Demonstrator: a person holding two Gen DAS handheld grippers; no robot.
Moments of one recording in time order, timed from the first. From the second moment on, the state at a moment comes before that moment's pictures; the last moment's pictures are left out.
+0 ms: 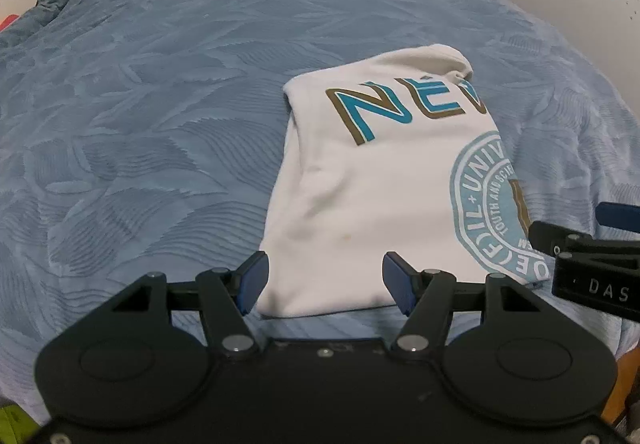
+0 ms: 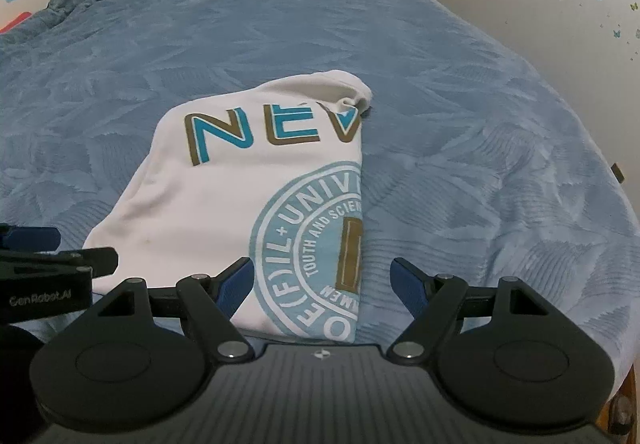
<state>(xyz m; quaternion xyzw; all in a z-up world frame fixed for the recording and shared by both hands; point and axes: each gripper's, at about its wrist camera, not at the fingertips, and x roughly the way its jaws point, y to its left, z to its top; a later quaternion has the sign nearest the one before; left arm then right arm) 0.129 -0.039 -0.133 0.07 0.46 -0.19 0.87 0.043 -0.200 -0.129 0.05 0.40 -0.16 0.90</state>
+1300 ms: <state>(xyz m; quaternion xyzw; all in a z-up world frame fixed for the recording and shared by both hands) 0.128 -0.032 -0.134 0.05 0.45 -0.18 0.87 0.041 -0.190 -0.131 0.04 0.41 -0.16 0.90</state>
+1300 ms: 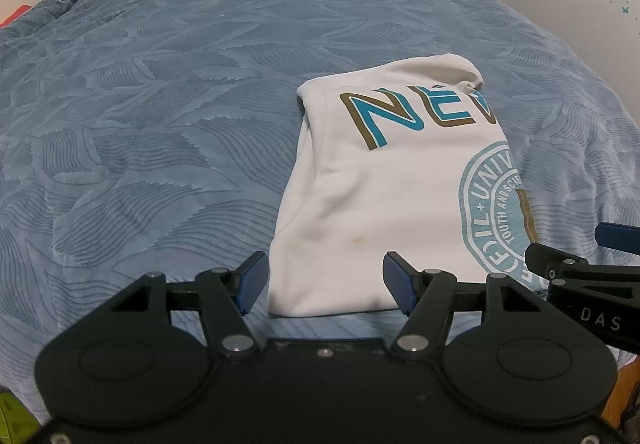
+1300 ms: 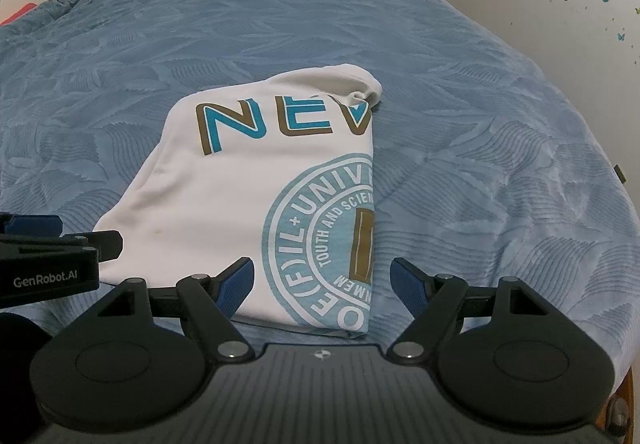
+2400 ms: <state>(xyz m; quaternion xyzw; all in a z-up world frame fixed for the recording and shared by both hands) 0.125 -0.028 -0.127 0.05 0.44 -0.17 0.88 0.039 -0.188 -0.130 0.04 0.41 -0.16 0.90</state>
